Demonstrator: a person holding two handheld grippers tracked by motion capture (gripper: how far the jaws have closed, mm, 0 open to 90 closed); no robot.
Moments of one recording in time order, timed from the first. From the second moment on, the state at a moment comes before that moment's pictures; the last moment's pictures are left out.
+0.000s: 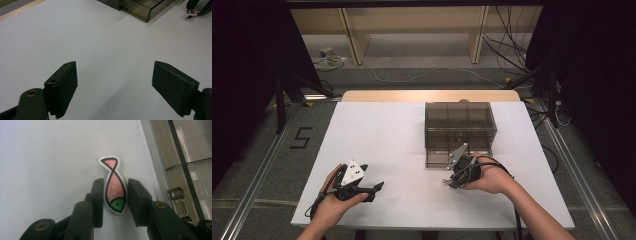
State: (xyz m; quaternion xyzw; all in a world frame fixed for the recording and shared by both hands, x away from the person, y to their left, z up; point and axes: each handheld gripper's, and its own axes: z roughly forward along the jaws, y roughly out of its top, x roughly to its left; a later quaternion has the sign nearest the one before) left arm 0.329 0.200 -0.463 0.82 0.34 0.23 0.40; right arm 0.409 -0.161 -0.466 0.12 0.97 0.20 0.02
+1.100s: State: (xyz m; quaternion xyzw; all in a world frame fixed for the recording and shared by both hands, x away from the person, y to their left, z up) left arm 0.328 0.201 -0.462 0.82 0.34 0.23 0.40; right arm 0.408 -0.168 -0.450 0.13 0.96 0.25 0.03
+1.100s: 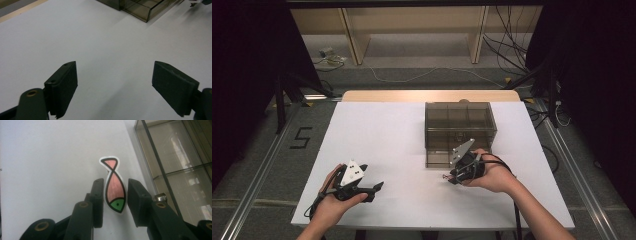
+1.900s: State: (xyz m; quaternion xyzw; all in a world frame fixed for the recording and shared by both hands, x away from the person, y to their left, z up) left arm 0.328 0.201 -0.462 0.82 0.34 0.23 0.40; right arm 0.407 -0.169 -0.444 0.13 0.95 0.26 0.03
